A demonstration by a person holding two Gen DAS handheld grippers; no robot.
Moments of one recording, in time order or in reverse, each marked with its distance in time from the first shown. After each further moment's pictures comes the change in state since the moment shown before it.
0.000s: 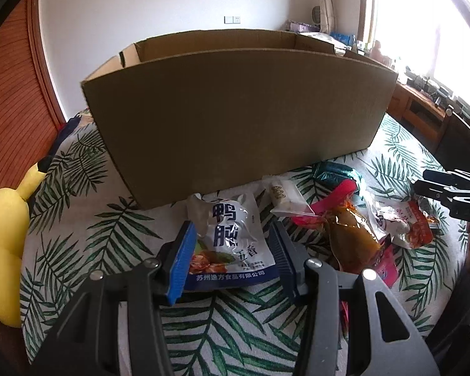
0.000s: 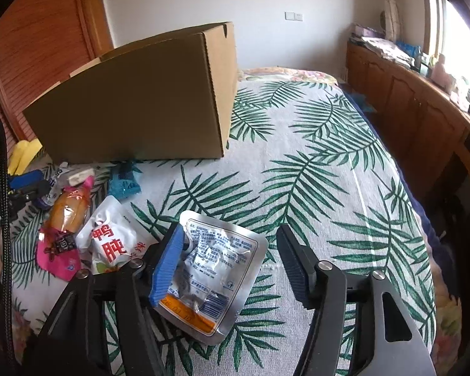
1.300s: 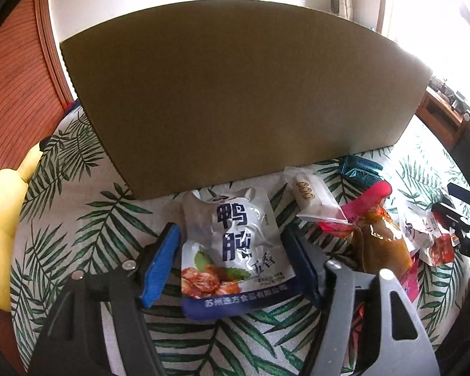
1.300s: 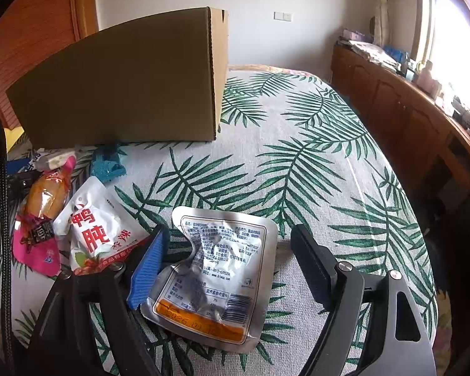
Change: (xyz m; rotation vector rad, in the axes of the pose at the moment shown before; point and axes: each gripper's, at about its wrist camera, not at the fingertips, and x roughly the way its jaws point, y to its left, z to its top) left arm 0.038 0.021 0.003 -0.070 0.067 0.042; right arm 0.012 0.015 -0.013 -0.028 0.007 -0.114
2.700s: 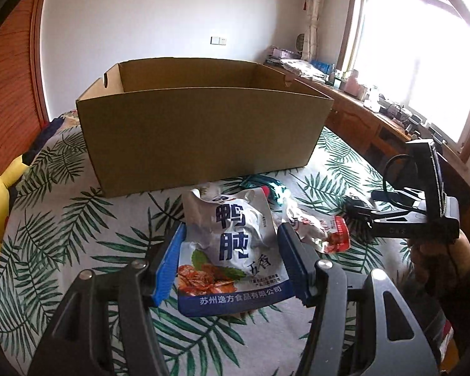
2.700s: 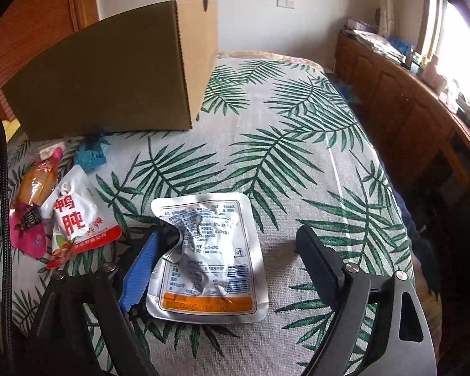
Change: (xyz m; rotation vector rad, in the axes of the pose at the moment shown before) left arm -0.079 -0.034 -0.036 -0.013 -0.176 -0.190; right arm 0.002 -0.028 0.003 -0.022 0.075 0.020
